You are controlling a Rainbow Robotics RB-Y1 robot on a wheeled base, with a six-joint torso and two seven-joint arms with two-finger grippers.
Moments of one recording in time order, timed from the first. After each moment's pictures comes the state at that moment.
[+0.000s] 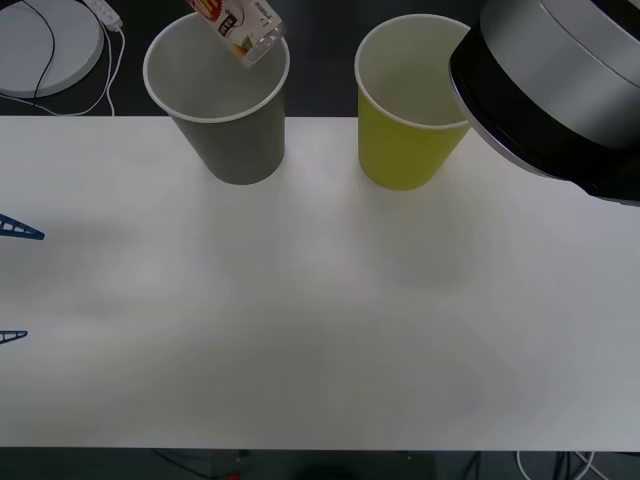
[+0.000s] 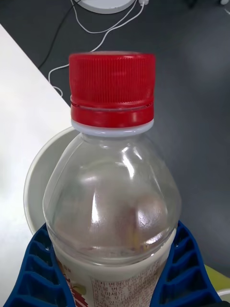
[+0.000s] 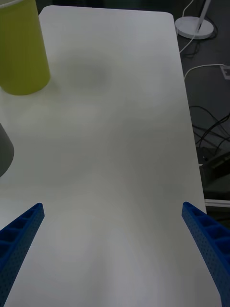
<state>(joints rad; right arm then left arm) -1.98 -0.15 0.83 -0.48 2.01 -1.19 -1.44 0.09 1.15 0.37 -1.60 -1.06 -1.57 -0.13</state>
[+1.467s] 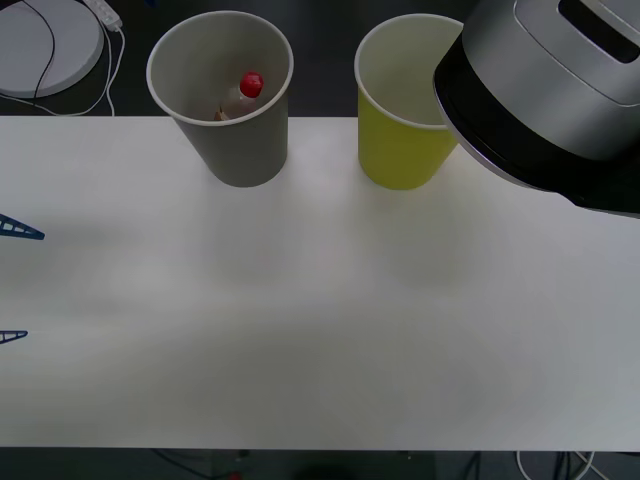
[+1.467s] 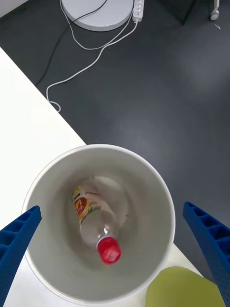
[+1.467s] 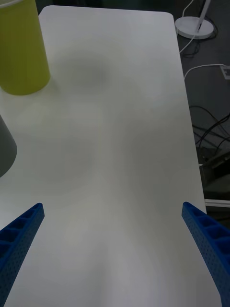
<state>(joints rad) -1.98 -0.12 0.84 -0.44 2.01 -1.11 -1.44 0.09 1.15 0.37 -1.60 -1.06 -1.57 -0.13</state>
